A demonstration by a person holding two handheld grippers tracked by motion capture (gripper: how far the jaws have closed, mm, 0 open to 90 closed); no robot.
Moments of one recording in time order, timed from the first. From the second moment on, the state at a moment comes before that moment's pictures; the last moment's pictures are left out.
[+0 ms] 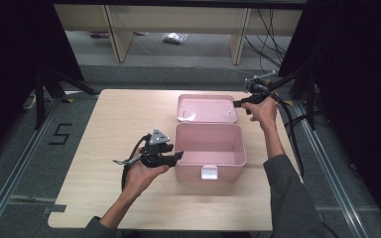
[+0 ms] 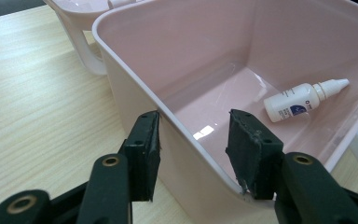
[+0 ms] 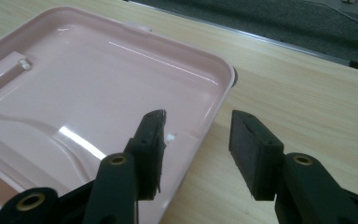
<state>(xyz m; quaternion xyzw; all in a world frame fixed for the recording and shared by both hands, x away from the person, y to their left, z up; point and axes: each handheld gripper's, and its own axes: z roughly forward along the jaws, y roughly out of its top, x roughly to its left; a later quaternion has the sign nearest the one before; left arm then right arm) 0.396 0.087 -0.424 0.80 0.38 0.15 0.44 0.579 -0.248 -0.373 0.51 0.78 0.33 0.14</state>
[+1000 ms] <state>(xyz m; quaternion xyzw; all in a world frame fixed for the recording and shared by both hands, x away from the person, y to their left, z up) 0.397 0.087 -0.425 0.80 0.38 0.15 0.44 0.609 -0.239 -0.401 0.52 0.79 0.30 0.16</state>
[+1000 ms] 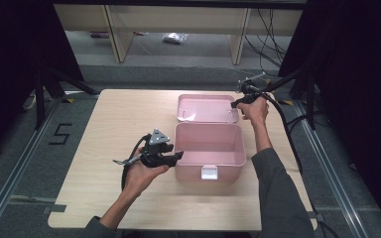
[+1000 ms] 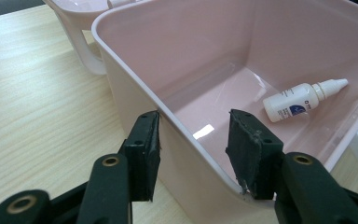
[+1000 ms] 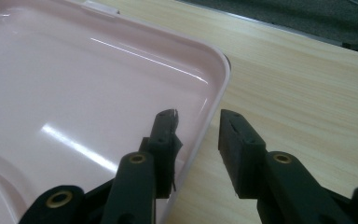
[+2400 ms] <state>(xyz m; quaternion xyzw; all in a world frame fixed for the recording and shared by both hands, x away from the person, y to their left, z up) 0.403 0.083 -0.430 0.80 0.38 0.15 0.44 0.596 -0.235 -0.390 0.56 0.74 0.32 0.20</state>
